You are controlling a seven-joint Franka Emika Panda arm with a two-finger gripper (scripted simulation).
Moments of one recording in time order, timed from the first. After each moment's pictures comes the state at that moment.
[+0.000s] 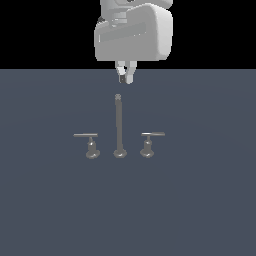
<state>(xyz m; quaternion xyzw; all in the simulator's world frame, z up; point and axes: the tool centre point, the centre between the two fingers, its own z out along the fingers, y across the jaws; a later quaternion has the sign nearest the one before) -0.080 0.005 0.269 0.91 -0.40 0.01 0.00</state>
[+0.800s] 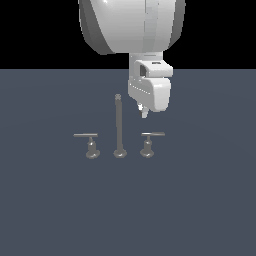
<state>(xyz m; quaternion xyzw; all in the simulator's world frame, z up) -0.014 -0.048 0.159 0.81 -0.59 0.00 0.00</state>
